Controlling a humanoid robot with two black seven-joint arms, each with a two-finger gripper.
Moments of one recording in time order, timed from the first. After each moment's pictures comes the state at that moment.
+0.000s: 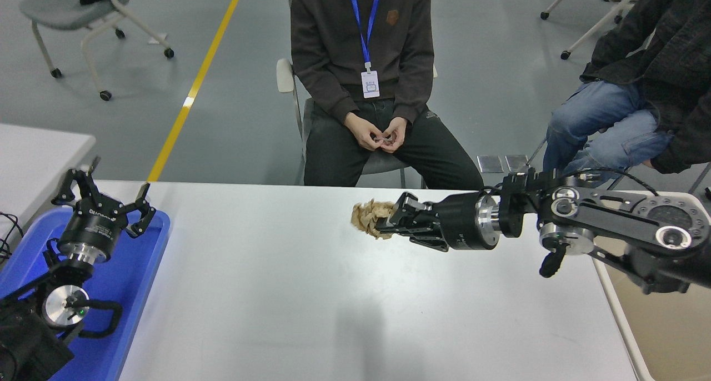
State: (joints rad) left arm -0.56 0.46 -0.57 -0.39 -0.24 -0.68 -0.61; right arm 1.08 -0.63 0.22 1.50 -0.51 0.22 -0.21
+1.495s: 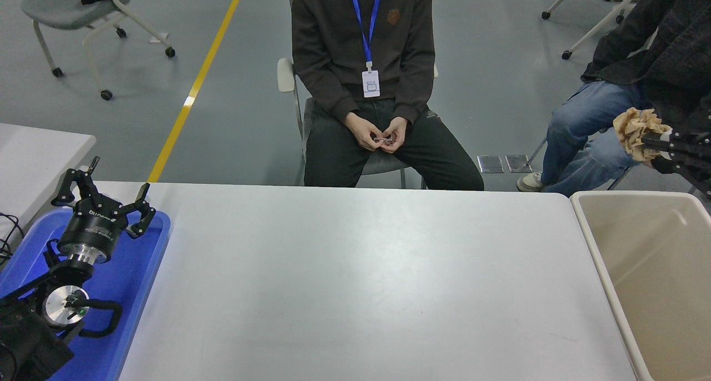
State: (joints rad) left arm -0.56 0.46 -0.57 -0.39 -0.24 -0.68 -0.61; right arm 0.81 -1.23 0.47 1.01 -0.23 0.57 -0.03
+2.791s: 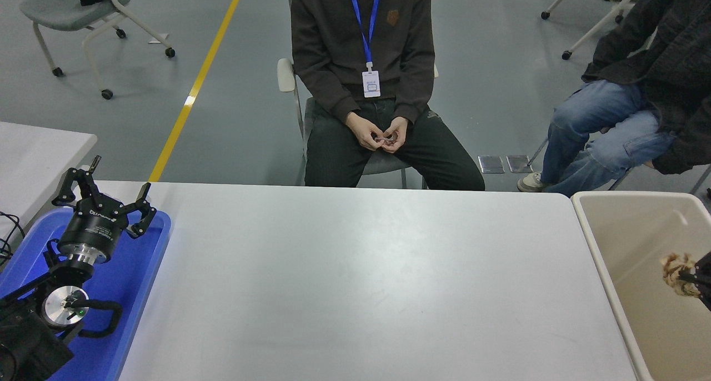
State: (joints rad) left arm -0.56 0.46 -0.57 -0.39 -0.24 -0.68 -0.61; right arm 0.65 -0.55 0.22 0.04 -0.24 0.50 0.04
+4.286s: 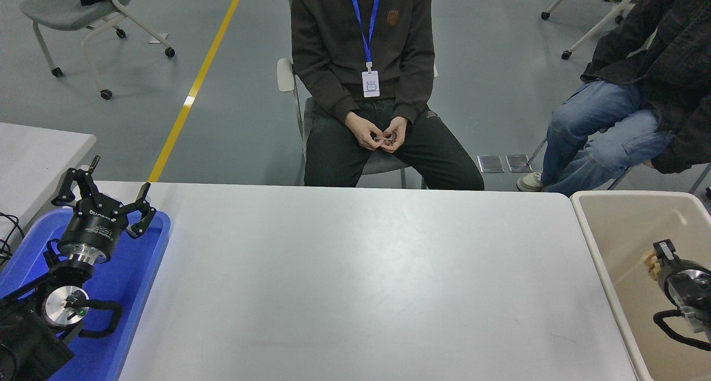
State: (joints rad) left arm -0.56 0.46 -0.57 -0.39 -0.24 -0.68 -0.61; right arm 0.70 -0.32 -0.04 -0.03 -0.22 -0.07 0.03
